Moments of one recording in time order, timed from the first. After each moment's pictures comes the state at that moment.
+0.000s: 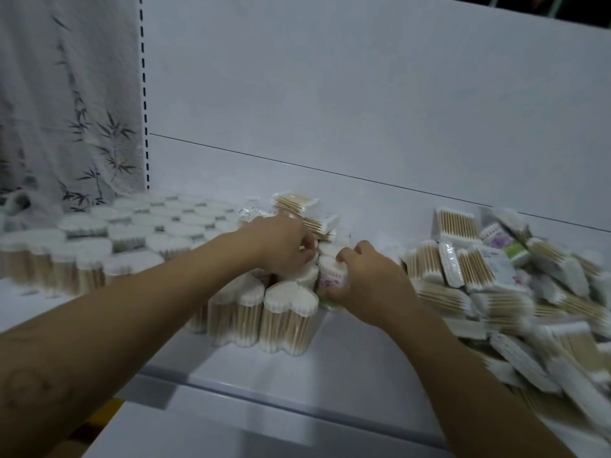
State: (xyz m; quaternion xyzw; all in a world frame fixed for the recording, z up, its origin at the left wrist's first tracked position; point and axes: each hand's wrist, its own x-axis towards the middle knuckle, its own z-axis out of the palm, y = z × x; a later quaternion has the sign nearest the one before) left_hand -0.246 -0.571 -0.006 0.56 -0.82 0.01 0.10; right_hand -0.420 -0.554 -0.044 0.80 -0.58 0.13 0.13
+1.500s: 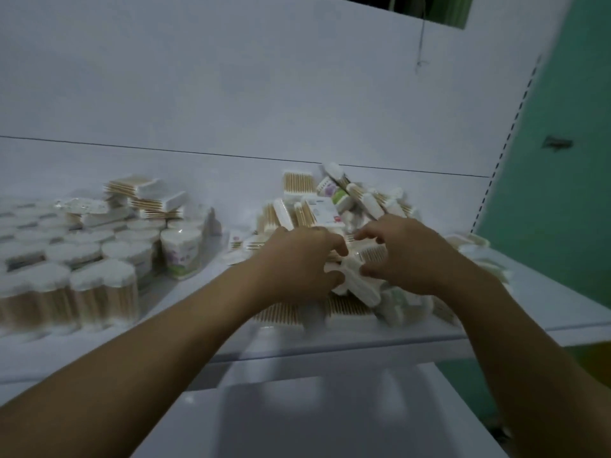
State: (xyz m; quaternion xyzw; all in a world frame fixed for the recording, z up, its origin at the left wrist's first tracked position) left_hand -0.462 -0.477 -0.012 0.36 -0.91 0.02 0.18; right_hand -0.640 -0.433 0.004 0.73 -0.66 0.13 0.11
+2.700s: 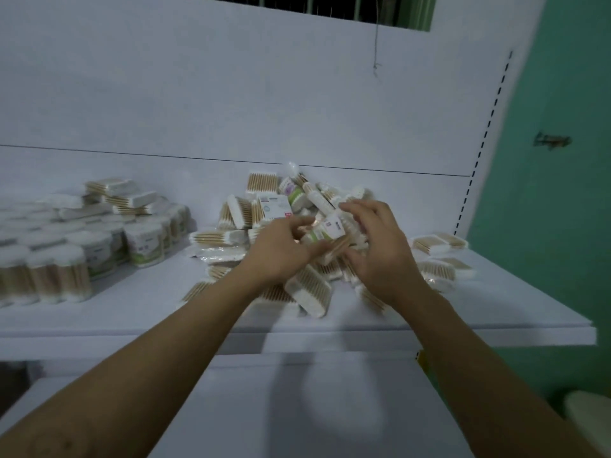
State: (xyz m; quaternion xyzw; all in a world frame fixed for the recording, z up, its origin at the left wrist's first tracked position) left_hand -0.574 -0.451 -0.028 0.45 -0.75 -0.26 0.41; right_hand -0.753 -0.427 -0.045 0.74 -0.46 0.48 0.08
